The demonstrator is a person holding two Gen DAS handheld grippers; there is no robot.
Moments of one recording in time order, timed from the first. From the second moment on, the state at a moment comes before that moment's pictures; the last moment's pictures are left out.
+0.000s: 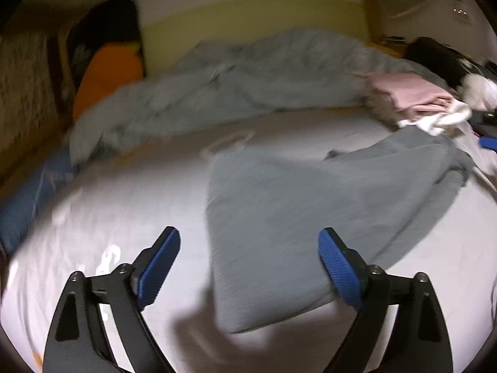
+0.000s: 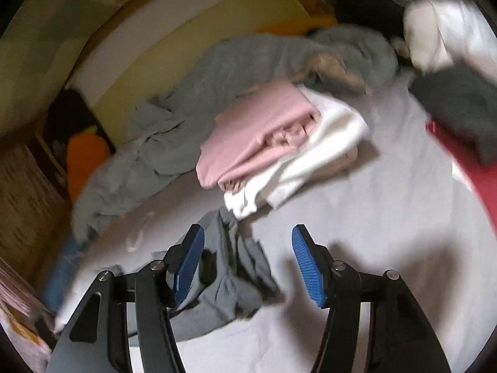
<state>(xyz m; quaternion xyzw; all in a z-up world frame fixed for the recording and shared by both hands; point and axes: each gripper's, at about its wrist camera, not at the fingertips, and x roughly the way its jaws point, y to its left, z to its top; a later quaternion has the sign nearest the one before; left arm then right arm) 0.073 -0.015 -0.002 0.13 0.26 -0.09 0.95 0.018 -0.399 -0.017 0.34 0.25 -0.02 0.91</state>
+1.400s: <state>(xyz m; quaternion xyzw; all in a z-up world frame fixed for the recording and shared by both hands) 0.090 0.051 0.001 -0.03 0.32 -0.10 0.94 0.003 -0.195 -0.011 0.05 0.23 0.19 0.95</state>
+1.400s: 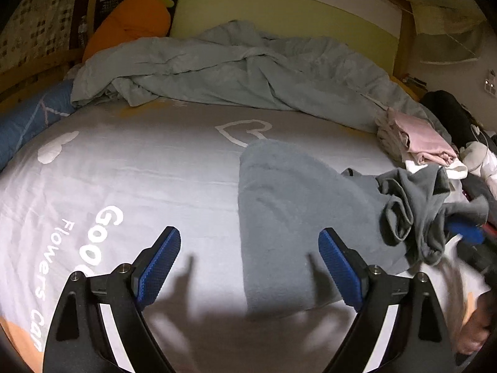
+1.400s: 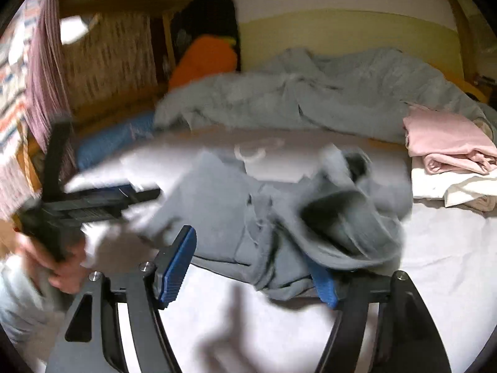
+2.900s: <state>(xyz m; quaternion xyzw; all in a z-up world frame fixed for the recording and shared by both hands) 0.102 0.035 0.021 -0.14 0.27 -0.17 0.94 0.069 -0.261 0.007 0.10 0.32 0.16 0.93</state>
